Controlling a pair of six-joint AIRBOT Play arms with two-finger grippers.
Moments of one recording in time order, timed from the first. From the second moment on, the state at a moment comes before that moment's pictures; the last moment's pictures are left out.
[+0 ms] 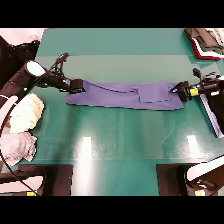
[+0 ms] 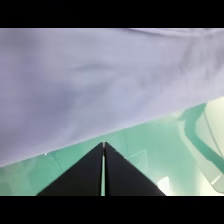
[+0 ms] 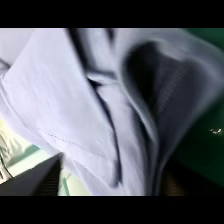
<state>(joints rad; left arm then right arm) -0.17 -1.42 1.24 0.94 -1.01 -1.40 -0.44 -1.85 1.42 -0.75 1.46 1.15</state>
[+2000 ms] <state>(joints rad) -0.36 -1.95 2.02 1.18 -1.21 -1.52 0.22 -1.72 2.01 -0.65 1.41 1.32</state>
